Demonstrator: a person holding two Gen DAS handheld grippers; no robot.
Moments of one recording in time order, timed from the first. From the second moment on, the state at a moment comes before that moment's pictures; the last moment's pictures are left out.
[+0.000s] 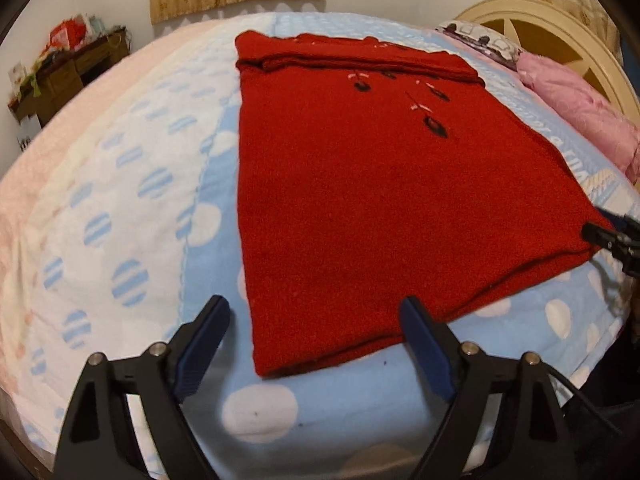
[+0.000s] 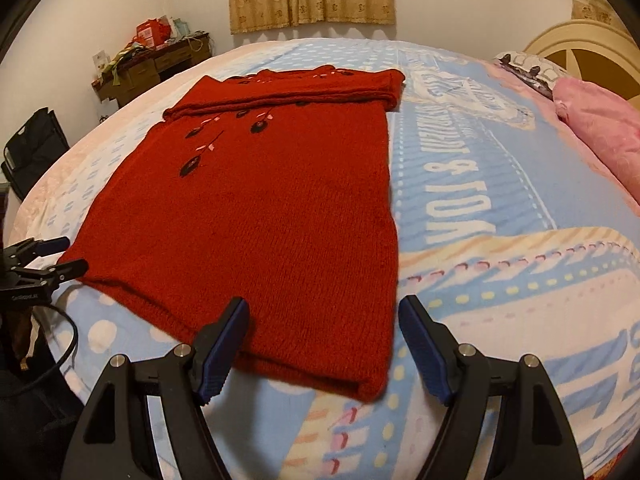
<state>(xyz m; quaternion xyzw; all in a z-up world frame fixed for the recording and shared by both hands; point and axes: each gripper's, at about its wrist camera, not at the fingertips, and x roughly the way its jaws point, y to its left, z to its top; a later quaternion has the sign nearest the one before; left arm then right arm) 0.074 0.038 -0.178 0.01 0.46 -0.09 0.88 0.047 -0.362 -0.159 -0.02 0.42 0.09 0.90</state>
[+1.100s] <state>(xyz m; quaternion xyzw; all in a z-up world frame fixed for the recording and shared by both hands) 0.067 0.081 -0.133 -0.15 0.37 -0.24 0.89 0.023 -0.412 -0.121 0.23 0.31 0.22 0.90</state>
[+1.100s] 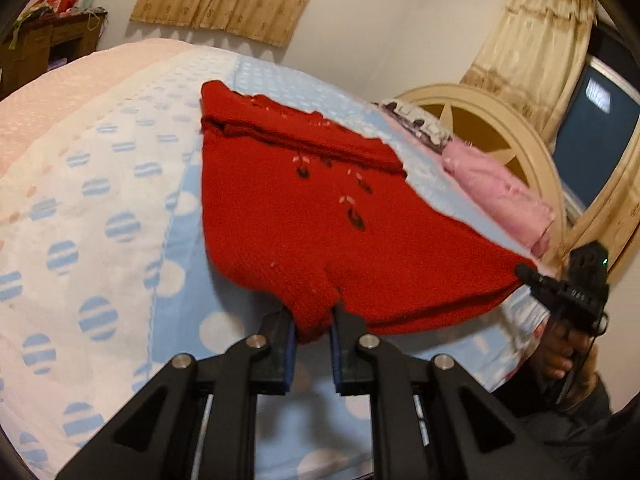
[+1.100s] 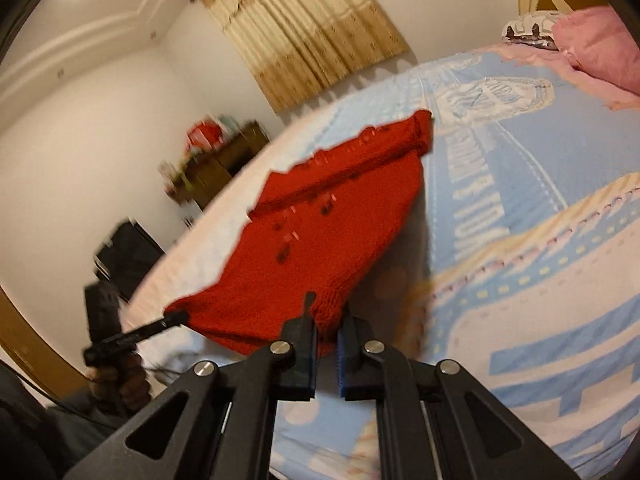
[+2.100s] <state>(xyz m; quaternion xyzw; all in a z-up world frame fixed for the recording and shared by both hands) 0.203 0.089 -0.053 -0.15 0.30 -0.24 0.91 0.174 -0.420 -0.030 0.27 0.24 0.24 0.90</state>
